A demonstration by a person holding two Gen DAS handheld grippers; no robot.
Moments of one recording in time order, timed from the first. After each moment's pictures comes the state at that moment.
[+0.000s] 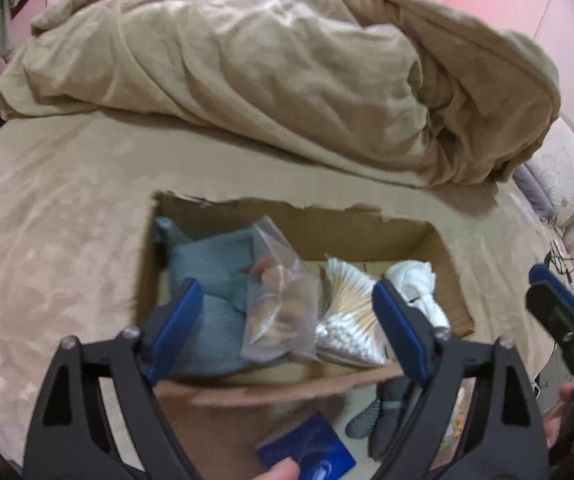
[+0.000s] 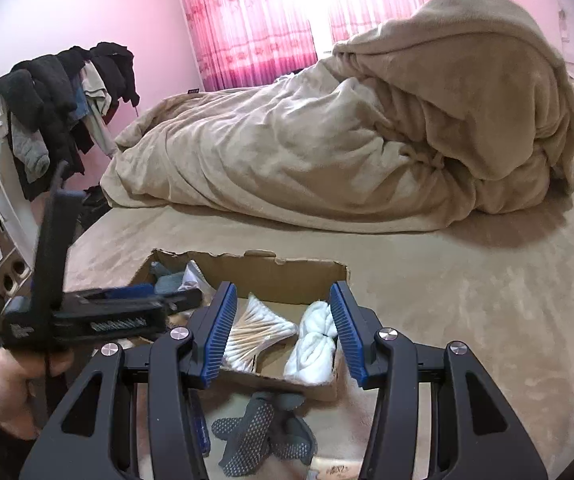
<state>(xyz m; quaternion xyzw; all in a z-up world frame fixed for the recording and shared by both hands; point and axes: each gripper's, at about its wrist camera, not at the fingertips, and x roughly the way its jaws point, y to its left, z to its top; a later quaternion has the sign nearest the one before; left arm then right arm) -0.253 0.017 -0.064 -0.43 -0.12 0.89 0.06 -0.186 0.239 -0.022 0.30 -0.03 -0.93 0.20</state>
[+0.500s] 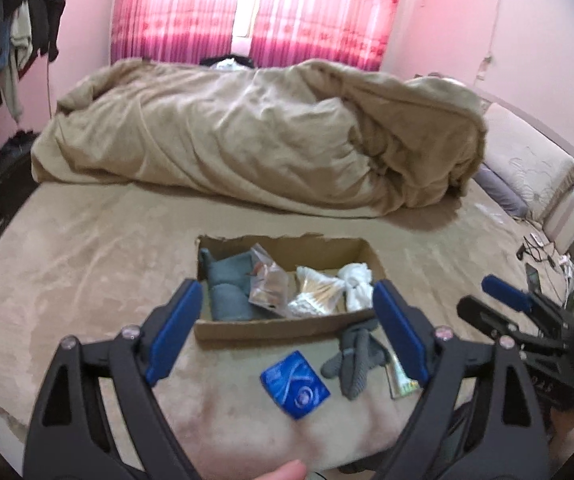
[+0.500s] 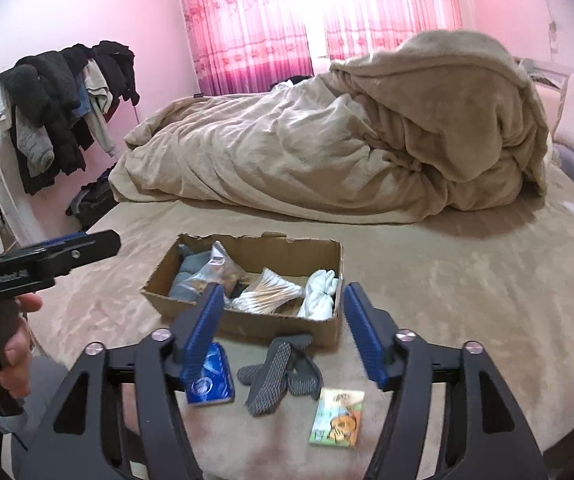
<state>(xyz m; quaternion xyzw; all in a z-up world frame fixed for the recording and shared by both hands) -0.124 0.012 0.044 -0.34 -0.07 0.94 0.08 -0.106 0.244 0.017 0.30 -0.02 -0.94 0.18</state>
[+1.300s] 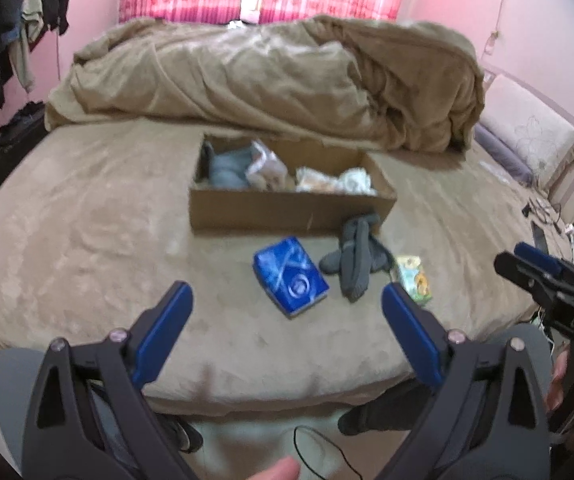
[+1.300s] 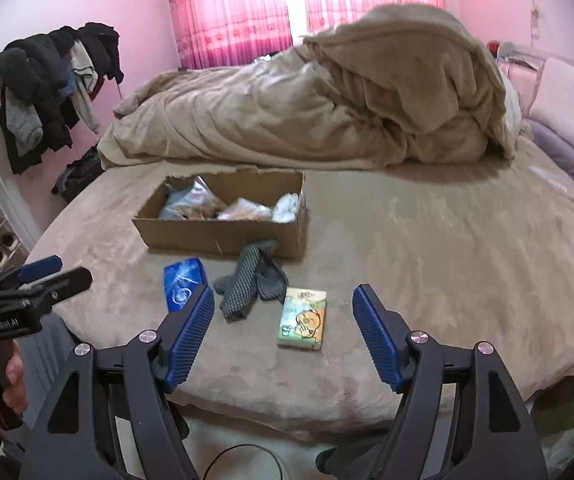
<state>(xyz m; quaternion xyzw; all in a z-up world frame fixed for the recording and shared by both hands) -0.047 0.033 -0.042 -0.40 -0.07 0.91 0.06 -0.036 0.281 -0.021 0.35 -0.01 -0.93 0.14</state>
